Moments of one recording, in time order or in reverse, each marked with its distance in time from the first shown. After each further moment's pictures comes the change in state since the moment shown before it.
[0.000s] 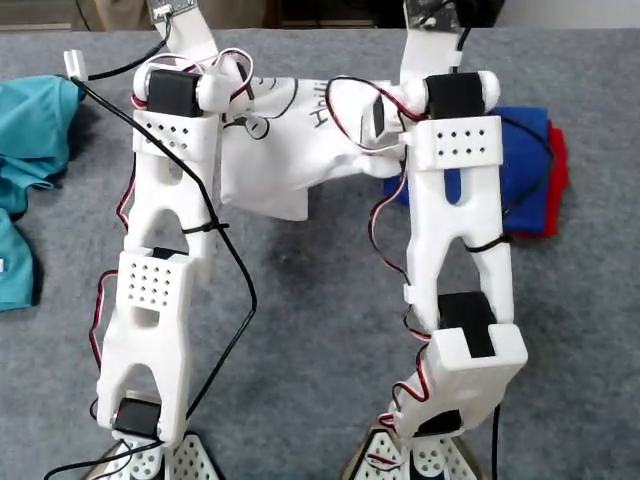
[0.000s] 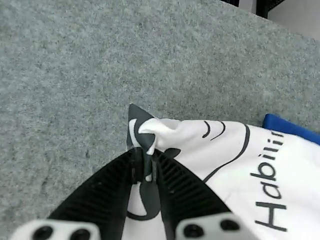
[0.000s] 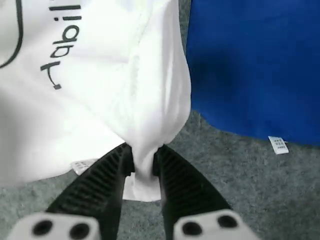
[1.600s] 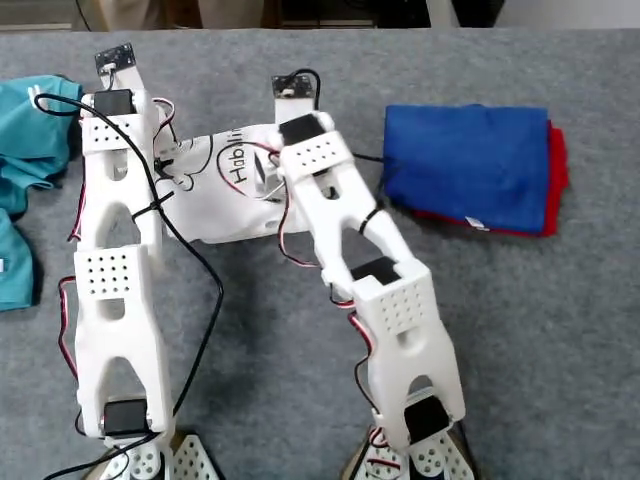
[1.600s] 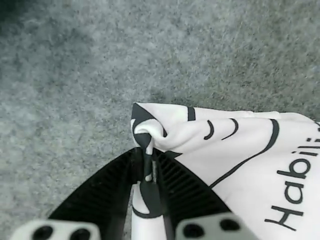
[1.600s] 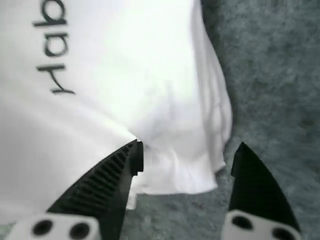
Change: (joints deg) left arm -16.8 8.4 24.4 -11.1 -13.4; right arm -18.7 31.3 -1.9 -20.0 -11.0
